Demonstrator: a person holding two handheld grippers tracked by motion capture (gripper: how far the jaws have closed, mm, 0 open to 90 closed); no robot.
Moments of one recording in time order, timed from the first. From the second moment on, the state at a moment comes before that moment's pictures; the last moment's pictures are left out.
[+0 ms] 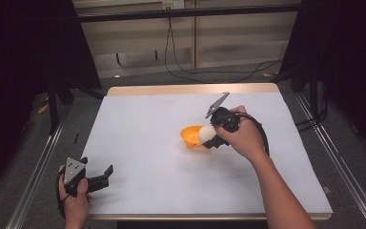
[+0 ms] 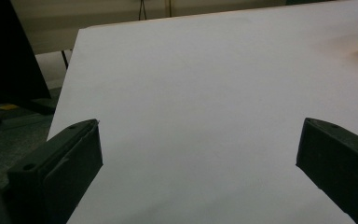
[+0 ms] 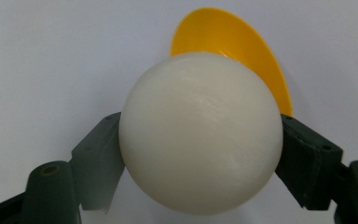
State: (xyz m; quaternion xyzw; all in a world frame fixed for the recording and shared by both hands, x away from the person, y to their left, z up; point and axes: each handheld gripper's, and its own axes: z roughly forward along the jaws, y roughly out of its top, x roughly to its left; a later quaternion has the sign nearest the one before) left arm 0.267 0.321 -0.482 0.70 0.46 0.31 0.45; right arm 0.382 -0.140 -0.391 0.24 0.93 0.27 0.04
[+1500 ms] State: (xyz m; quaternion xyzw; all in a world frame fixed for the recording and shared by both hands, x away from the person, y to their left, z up) left arm 0.267 0.321 -0.482 0.70 0.46 0.30 0.46; right arm 0.418 -0.109 -0.405 0.24 0.94 0.23 0.03
